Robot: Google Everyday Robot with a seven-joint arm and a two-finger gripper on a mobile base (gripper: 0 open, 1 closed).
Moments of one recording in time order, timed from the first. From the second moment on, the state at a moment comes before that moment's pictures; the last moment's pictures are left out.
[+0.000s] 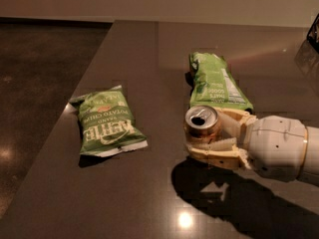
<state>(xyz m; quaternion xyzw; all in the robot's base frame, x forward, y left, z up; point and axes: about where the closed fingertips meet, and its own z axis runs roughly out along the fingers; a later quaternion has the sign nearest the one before) 0.387 -0.080 0.922 -0.46 0.63 0.27 0.56</state>
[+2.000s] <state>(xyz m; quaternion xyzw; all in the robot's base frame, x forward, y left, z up) 0.403 -0.123 0.899 -0.44 0.63 0.25 0.59</state>
